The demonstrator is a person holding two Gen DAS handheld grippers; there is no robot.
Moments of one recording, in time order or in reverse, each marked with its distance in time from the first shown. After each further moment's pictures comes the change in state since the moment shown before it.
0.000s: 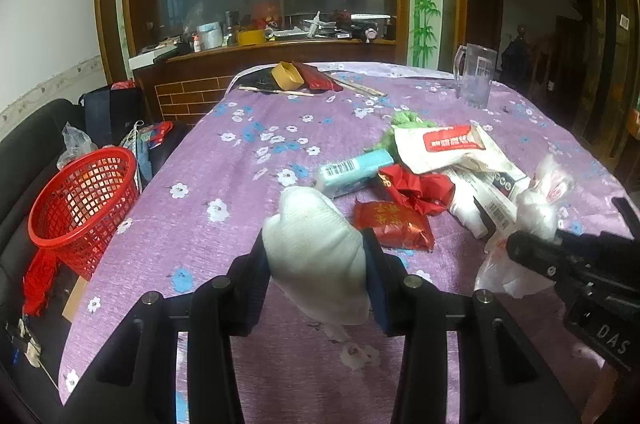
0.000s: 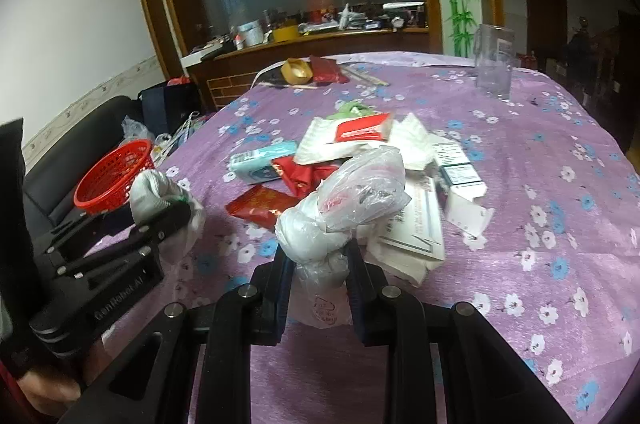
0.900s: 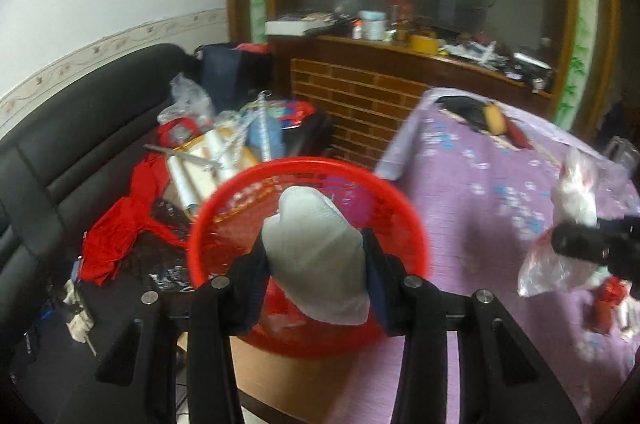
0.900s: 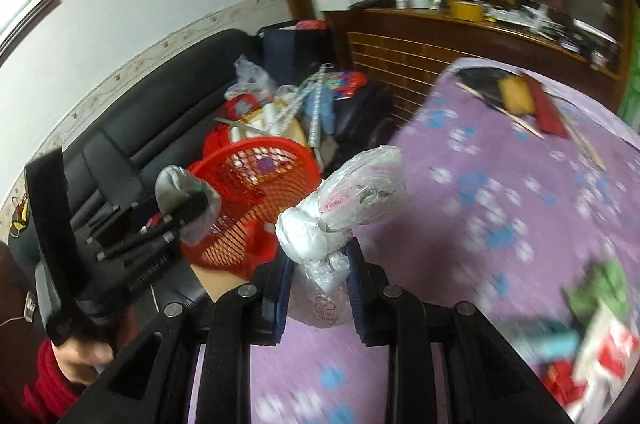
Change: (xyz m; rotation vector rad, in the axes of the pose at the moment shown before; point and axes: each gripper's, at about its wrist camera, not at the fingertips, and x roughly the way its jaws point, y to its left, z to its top) left arm 0.020 0.288 0.043 -0.265 0.044 0.305; right arm 0.147 0.247 0.139 -0.278 0.213 0.370
